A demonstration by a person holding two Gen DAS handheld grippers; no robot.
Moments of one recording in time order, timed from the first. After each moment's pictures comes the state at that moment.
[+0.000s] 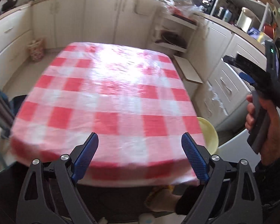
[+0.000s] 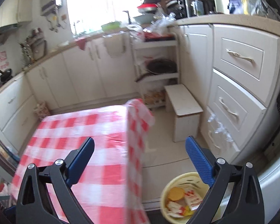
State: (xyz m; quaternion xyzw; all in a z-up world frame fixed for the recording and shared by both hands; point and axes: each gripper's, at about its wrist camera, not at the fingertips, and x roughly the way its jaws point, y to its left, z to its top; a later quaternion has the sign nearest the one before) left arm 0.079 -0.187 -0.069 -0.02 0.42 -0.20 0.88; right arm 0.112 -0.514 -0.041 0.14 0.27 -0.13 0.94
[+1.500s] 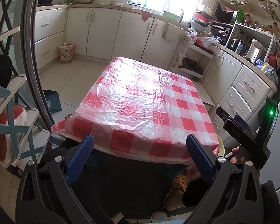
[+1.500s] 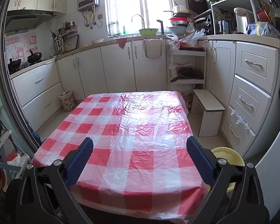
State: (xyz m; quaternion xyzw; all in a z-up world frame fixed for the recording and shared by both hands) left arm 0.005 -0.028 -0.037 -0.08 0.37 -0.14 0.92; right arm 0.024 -0.331 -0.071 0.08 0.24 -0.09 0.96
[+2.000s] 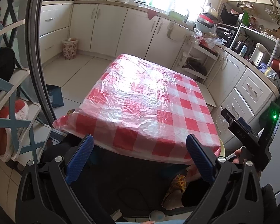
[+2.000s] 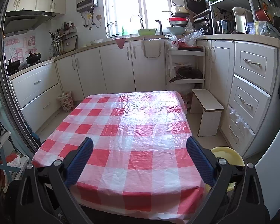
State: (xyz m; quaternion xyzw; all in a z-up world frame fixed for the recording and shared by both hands) left arm 0.008 -0.019 -0.041 -0.10 0.38 -0.13 0.91; right arm 0.023 -0.334 -0.071 0.09 0.24 -0.09 0.96
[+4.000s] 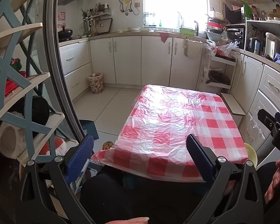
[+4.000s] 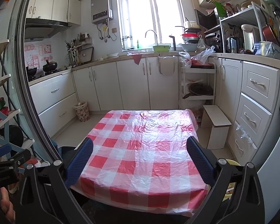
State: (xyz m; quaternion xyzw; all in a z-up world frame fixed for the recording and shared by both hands) left arm -0.007 -0.031 0.025 0.02 0.29 -0.02 0.96; right arm -0.014 -0.296 -0.004 0.08 0.20 -0.05 0.98
